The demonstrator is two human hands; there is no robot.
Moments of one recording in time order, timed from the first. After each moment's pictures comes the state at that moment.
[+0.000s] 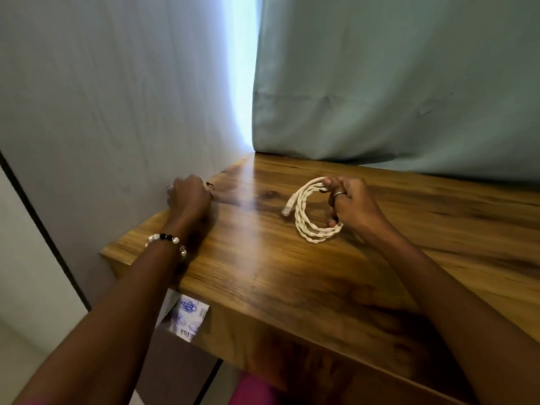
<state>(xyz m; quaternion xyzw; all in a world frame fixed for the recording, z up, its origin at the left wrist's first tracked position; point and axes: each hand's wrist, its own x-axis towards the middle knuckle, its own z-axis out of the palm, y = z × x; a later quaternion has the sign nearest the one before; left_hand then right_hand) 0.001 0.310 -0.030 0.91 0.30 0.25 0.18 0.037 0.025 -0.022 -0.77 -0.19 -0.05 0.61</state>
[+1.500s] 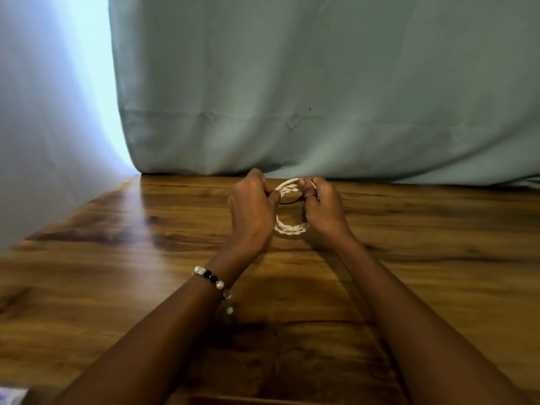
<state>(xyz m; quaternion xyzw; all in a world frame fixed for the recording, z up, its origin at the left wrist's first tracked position) 0.022 -0.004 0.009 0.84 -0.03 0.37 0.40 0.061 -0.130 -0.014 -0.80 -0.11 -0.30 0.51</state>
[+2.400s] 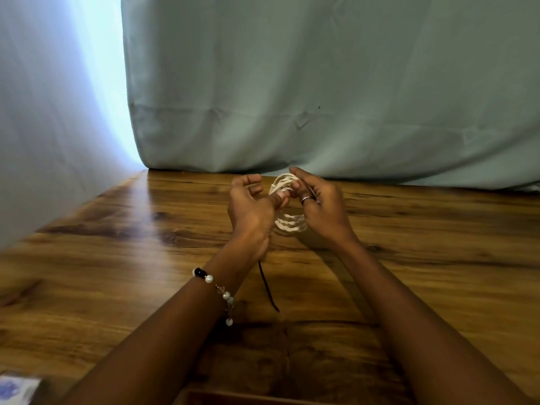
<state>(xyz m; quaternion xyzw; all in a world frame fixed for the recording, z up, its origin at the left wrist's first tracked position) 0.013 -0.001 0.006 0.53 0.03 0.17 0.83 0.046 -0.118 -0.010 -0.78 -0.22 -0.30 0.50</state>
